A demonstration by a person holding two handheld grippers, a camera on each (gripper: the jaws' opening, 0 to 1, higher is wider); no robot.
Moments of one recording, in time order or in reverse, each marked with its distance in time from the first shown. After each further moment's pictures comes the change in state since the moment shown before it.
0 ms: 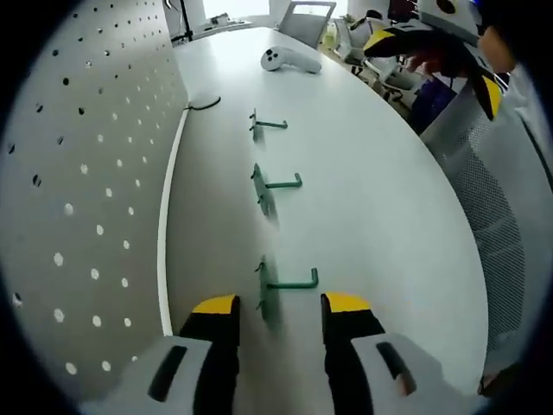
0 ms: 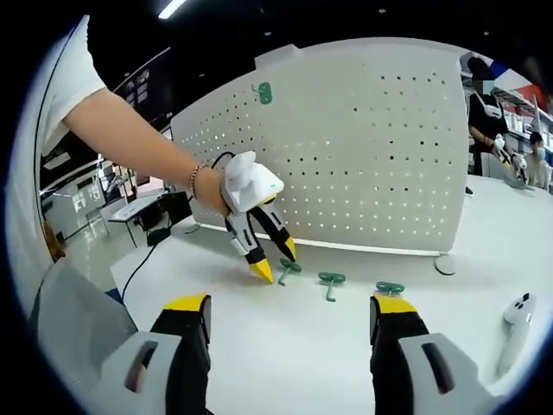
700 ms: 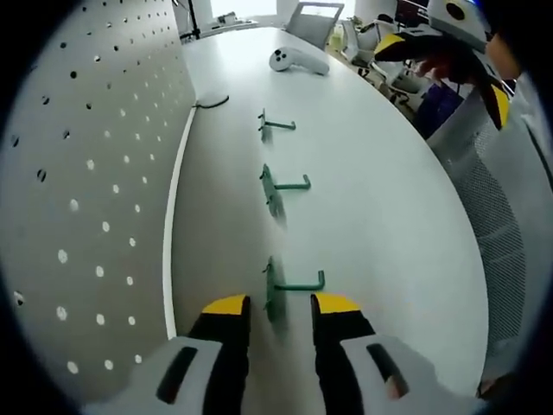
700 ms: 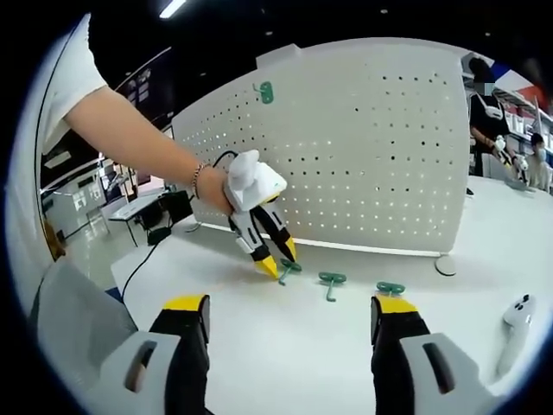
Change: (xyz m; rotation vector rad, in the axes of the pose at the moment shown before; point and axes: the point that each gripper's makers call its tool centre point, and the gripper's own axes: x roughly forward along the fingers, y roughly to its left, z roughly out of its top) left arm -0.001 0.005 0.001 -0.031 -0.003 0.021; right arm -0.001 0.000 0.001 0.000 -0.003 0.003
